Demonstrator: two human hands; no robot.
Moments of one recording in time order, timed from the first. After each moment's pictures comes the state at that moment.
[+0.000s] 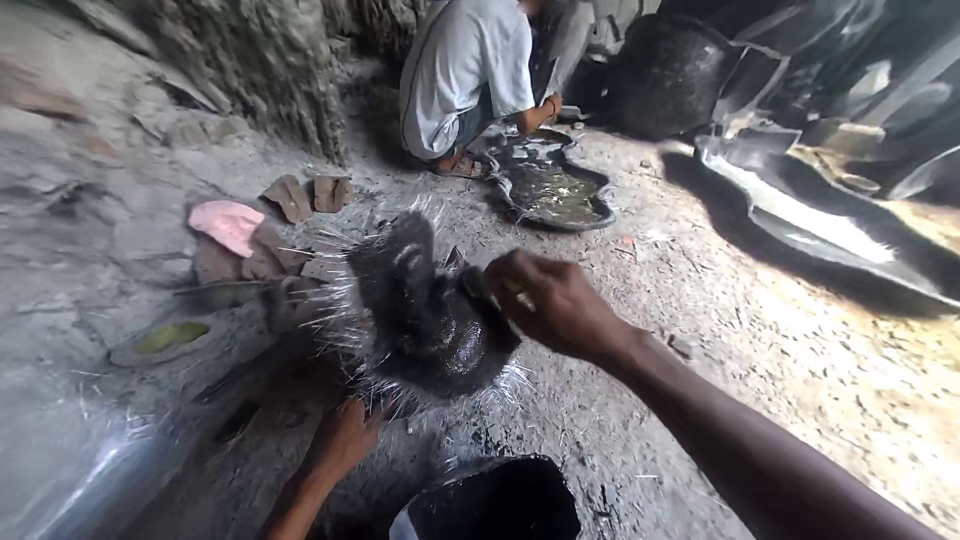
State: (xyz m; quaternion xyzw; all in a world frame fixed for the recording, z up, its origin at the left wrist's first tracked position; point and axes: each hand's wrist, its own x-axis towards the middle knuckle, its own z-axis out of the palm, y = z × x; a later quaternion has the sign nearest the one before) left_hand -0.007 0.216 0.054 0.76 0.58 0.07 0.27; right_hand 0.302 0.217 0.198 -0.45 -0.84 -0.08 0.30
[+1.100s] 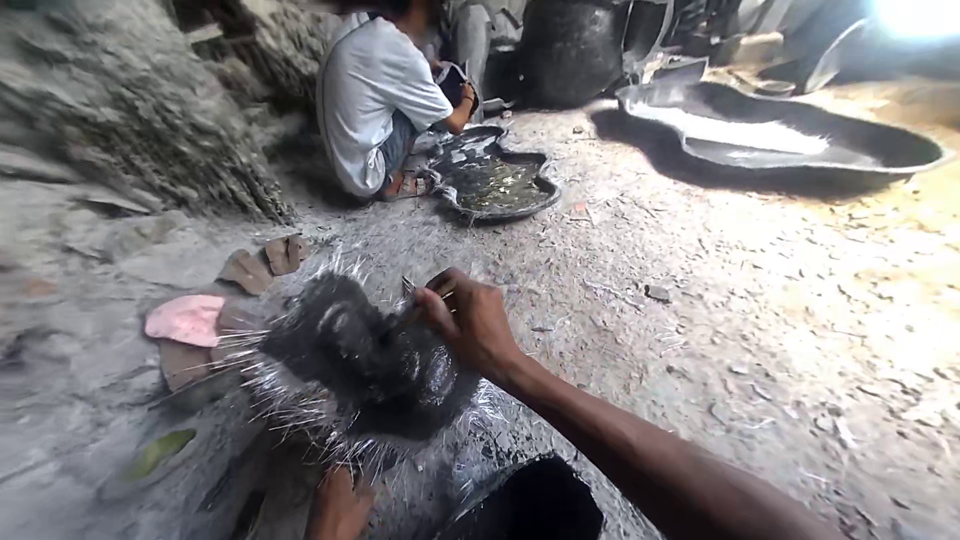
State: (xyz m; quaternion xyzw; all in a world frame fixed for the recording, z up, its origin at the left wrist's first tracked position) left_hand -0.008 0.212 0.048 0.78 0.58 0.11 0.22; right_hand 0.271 0.233 0.162 -0.58 -0.61 0.08 0.54
